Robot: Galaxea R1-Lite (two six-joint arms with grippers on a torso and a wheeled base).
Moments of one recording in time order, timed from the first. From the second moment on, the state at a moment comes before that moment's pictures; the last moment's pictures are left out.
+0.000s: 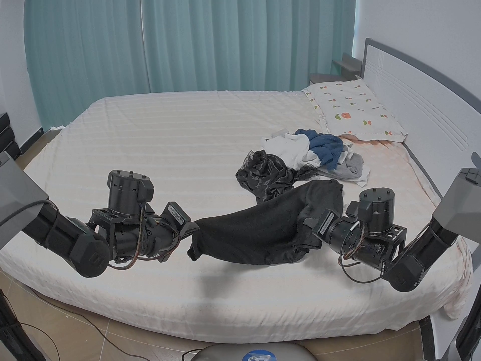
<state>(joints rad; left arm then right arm) -0.42 1.91 -0.77 -0.60 -0.16 -1.14 0.51 2.05 -0.65 -1.06 -0.02 0.88</state>
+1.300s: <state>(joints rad) -0.41 1.88 -0.77 -0.60 -0.16 -1.14 0.51 2.03 -0.65 -1.06 -0.03 0.89</state>
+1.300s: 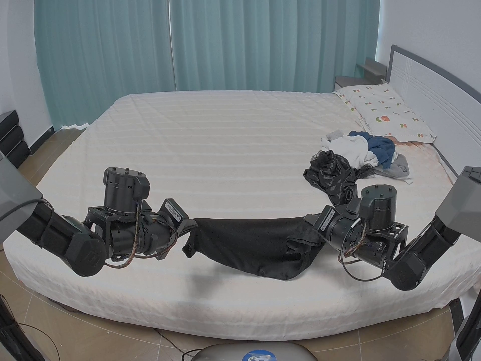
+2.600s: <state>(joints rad) -0.45 1.84 -0.72 -0.50 -0.15 -1.13 0.51 1.93 -0.48 -1.06 -0.03 0.88</state>
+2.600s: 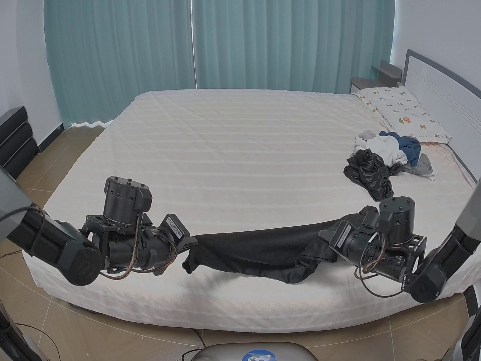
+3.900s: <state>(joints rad) -0.33 1.50 -1.21 0.06 -0.14 -1.16 0.37 1.38 -1.30 -0.35 0.01 0.83</state>
